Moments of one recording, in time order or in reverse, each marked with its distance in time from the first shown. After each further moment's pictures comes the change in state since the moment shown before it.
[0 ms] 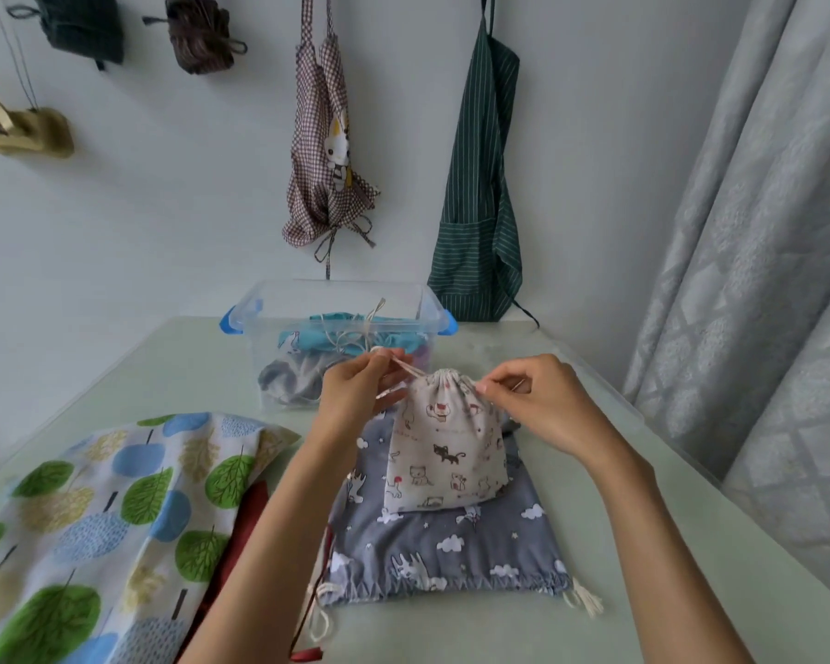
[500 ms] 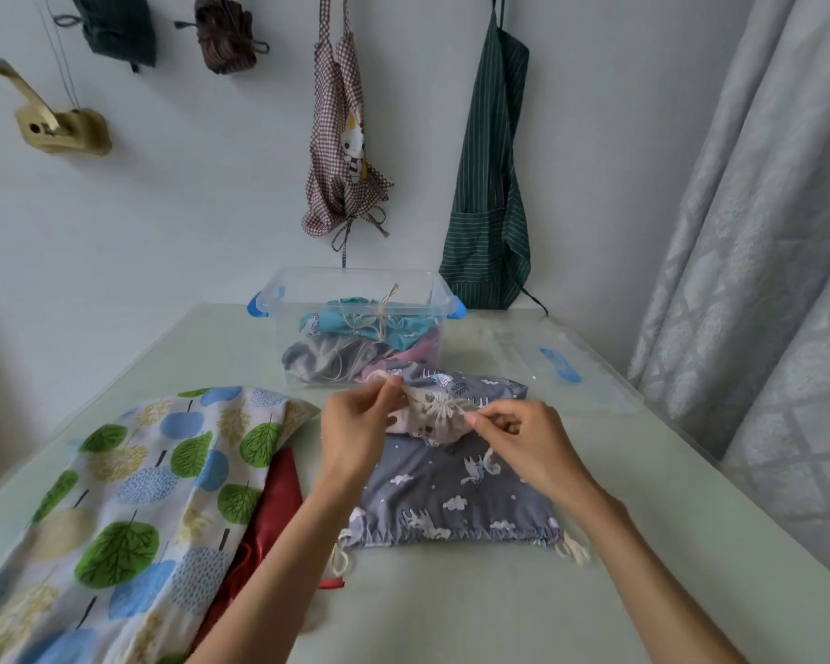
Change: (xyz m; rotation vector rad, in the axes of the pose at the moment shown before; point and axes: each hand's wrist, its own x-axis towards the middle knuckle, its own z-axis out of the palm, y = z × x) left_hand -0.052 -0.029 -0.019 0.338 0.134 0.185; right_hand -0.055 0.020 0.036 0.121 -0.038 -0.006
